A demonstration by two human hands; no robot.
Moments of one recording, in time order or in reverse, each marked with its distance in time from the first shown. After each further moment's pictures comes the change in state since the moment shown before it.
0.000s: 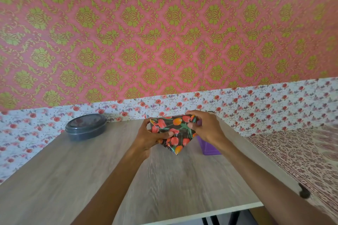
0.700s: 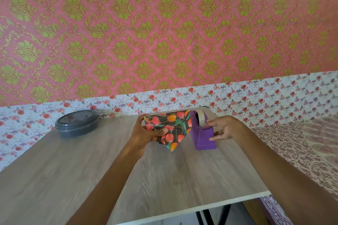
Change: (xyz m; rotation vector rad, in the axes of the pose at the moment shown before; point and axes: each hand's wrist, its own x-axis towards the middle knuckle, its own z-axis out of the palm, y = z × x) left_hand 0.003 -0.013 0.007 0.017 -0.018 0.063; right_hand 0.037 0.091 -0.040 0.649 -0.225 0.932
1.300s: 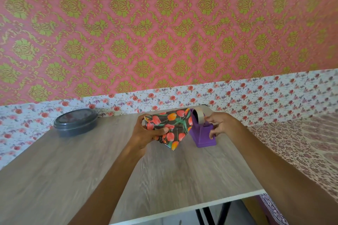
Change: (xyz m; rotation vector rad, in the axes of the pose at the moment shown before) left_hand 0.003 -0.008 0.000 -0.014 0.005 -0.012; right_hand -0.007 -0.007 0.017 0.010 0.033 -0.051
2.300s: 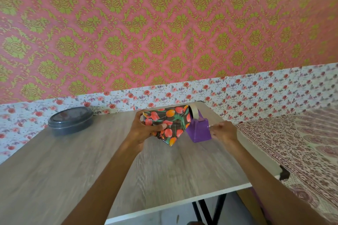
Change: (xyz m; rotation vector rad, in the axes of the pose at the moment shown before) left_hand 0.001 0.001 0.010 0.027 -0.013 -0.008; right_hand 0.006 0.079 -0.021 -0.277 0.496 -0.414
